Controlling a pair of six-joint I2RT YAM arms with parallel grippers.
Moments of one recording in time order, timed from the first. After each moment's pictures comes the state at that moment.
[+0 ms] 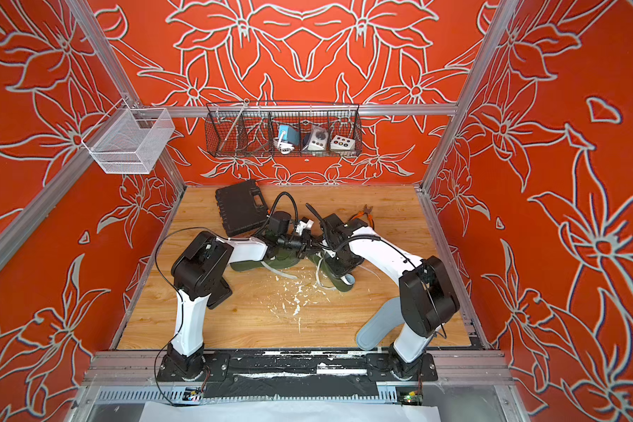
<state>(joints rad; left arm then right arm) -0.50 2.11 1.23 0.39 0.95 -1.14 0.59 1.67 1.28 -1.09 -0.02 -0.06</state>
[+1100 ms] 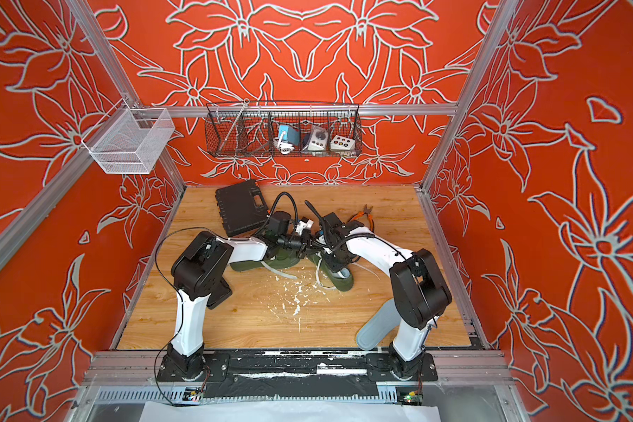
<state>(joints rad) -0.50 2.11 1.23 0.39 0.94 -1.15 0.57 1.74 1.25 -0.89 -0.01 -0.13</state>
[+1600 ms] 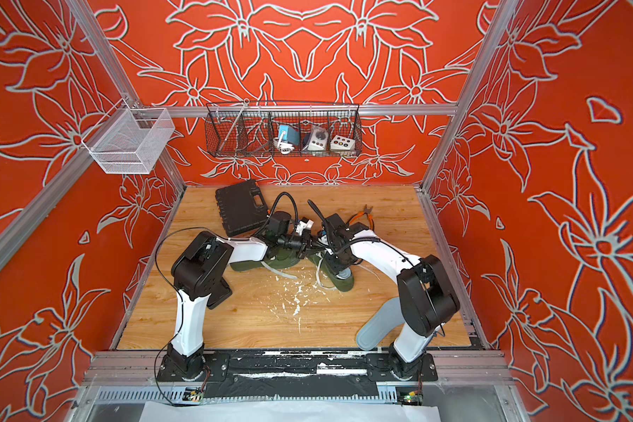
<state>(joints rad) -0.50 2.11 1.23 0.39 0.94 -1.15 0.57 1.65 1.20 -0.89 -0.01 -0.09</state>
